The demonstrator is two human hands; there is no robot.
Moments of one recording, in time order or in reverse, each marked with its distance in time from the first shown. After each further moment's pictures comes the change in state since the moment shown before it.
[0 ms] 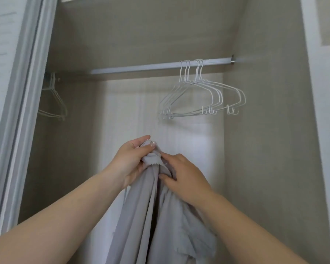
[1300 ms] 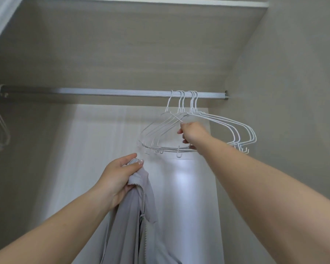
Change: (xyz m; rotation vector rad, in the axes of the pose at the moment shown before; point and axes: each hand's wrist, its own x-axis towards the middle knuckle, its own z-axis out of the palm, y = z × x) left_hand 0.175 -0.004 -0.046 -0.018 -0.084 0.083; right_hand 0.233 0.050 -0.077 0.175 0.323 0.550
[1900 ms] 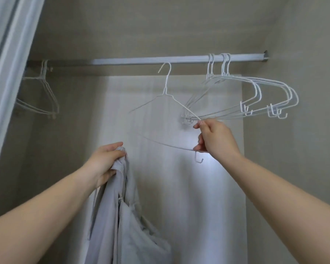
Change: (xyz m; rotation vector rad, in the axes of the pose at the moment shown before) left_hand -0.041 0.001 -0.105 0.276 0.318 -0.051; right_hand -0.101 0.051 0.042 0.255 -0.039 -0.167
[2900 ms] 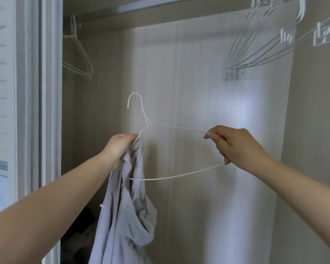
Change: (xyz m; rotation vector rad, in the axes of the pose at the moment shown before) left_hand -0.048 -0.061 -0.082 0.223 0.128 -0.134; right_hand -0.108 0.055 0.028 -0.291 -0.399 -0.194
